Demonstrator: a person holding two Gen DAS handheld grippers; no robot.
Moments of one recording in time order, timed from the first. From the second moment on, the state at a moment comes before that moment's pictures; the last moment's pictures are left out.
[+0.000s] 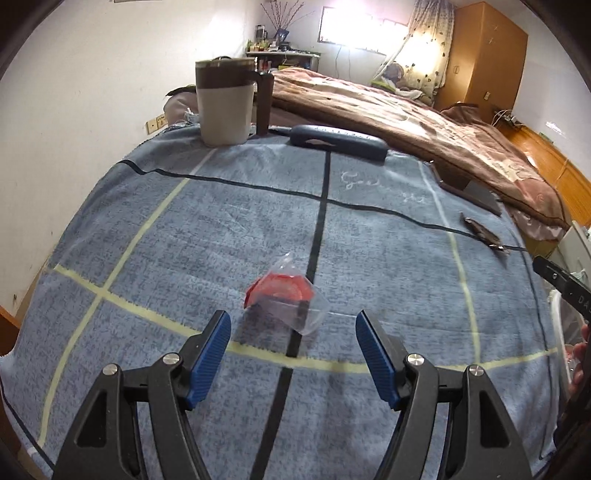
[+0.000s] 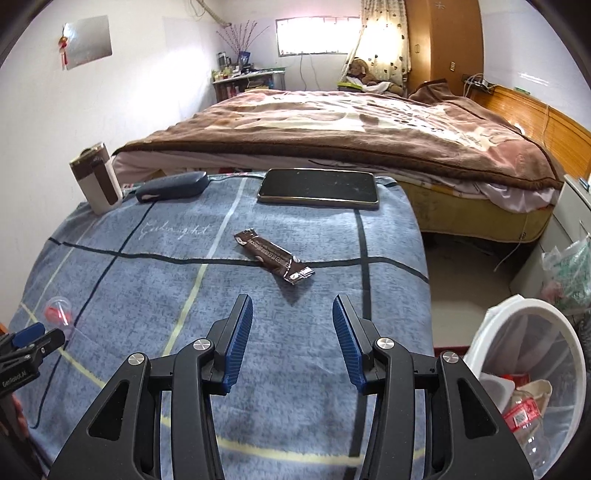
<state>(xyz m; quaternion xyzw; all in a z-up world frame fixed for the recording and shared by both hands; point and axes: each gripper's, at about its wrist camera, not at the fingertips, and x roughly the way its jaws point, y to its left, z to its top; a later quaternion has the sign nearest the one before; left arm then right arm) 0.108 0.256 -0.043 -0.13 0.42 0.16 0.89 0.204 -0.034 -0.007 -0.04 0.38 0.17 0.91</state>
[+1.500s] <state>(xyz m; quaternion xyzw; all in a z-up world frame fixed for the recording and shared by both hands) 0.160 0.261 -0.055 -0.13 0.42 0.11 0.89 0.269 0.009 -0.037 -0.10 0.43 0.21 0.87</state>
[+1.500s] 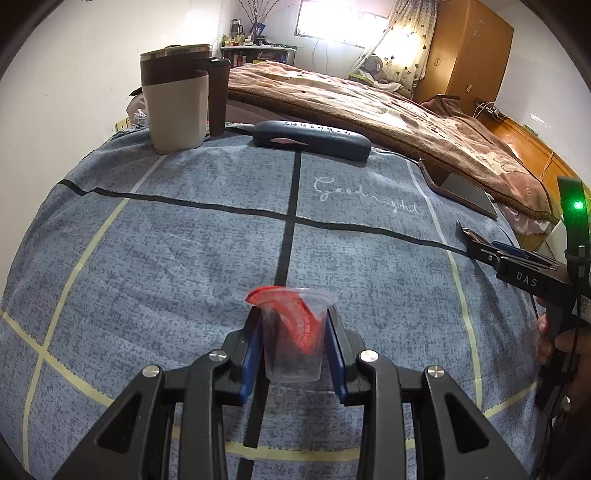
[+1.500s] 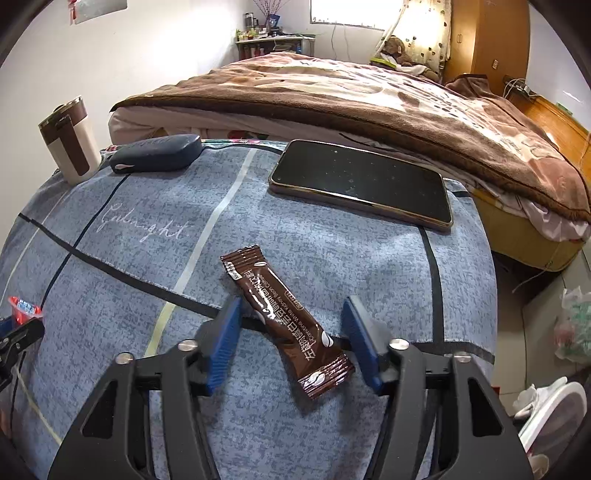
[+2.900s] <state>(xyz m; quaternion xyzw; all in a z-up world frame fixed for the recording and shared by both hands) 0.144 0.238 -0.054 -0.14 0.40 0.10 0.90 0.216 0.000 -0.019 -0.06 0.41 0.23 0.88</state>
